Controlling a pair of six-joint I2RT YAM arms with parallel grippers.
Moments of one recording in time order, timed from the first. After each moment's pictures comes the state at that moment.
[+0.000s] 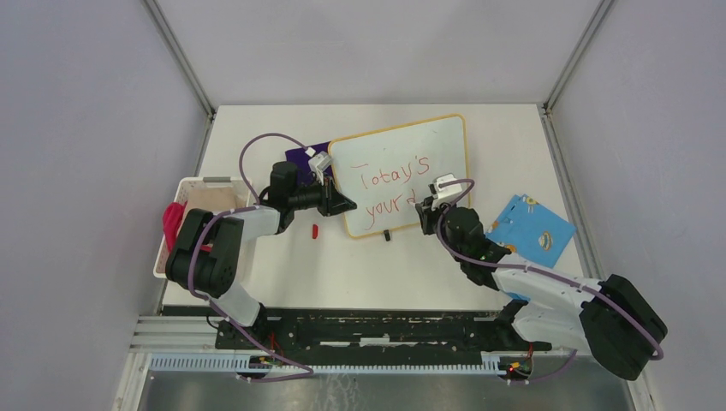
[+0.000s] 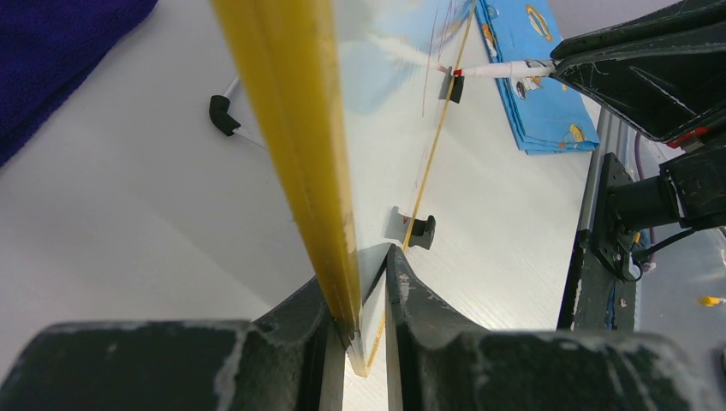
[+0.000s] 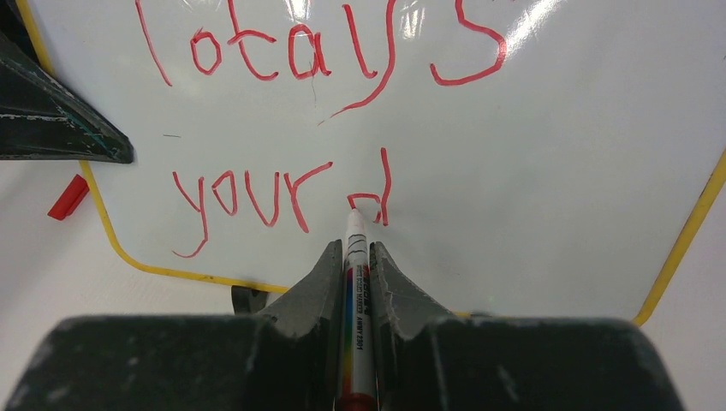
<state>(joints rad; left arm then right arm) -0.28 1.63 0.69 0.47 0.85 -0.22 0.74 1.11 0.42 0.45 0.34 0.15</state>
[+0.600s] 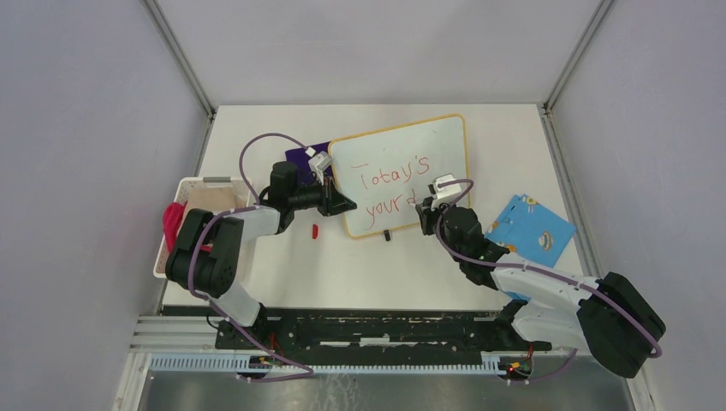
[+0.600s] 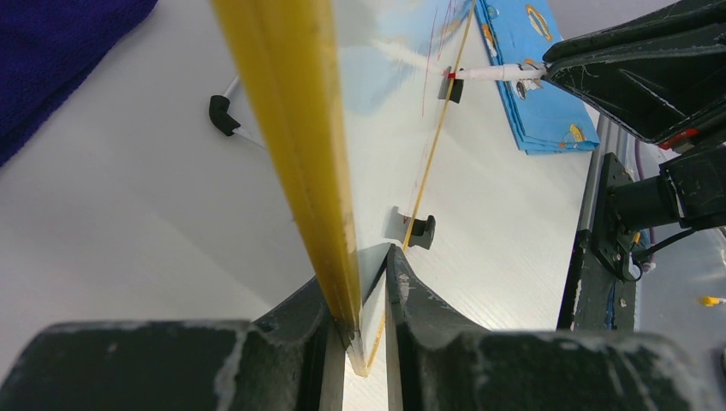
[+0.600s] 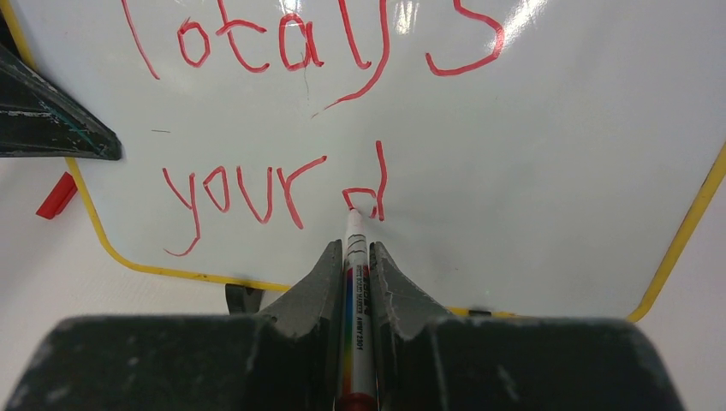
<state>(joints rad) -0.28 1.63 0.69 0.47 0.85 -0.22 0.74 1.13 0.43 0.45 0.35 0.16</state>
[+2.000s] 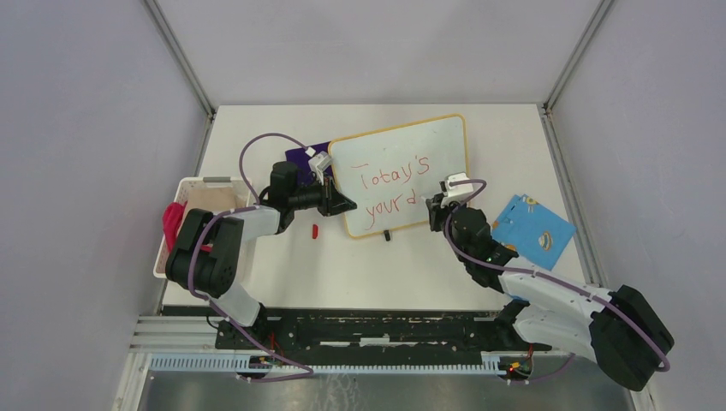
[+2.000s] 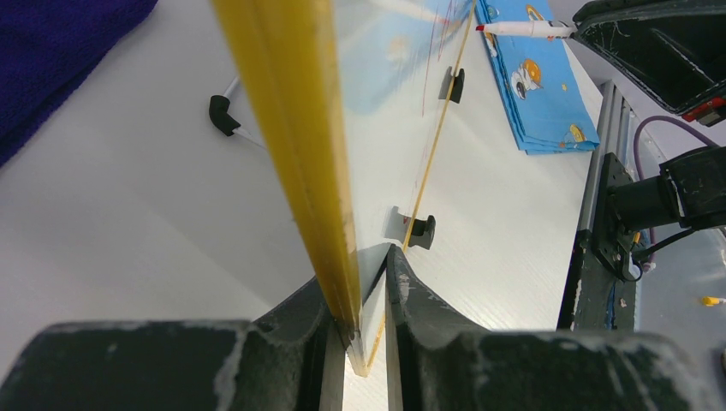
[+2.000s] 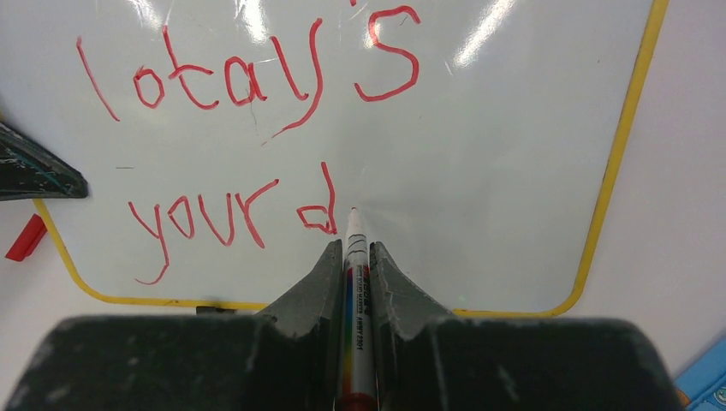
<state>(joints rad) -0.28 1.63 0.69 0.47 0.85 -0.22 0.72 1.04 0.41 0.42 0.42 0.15</state>
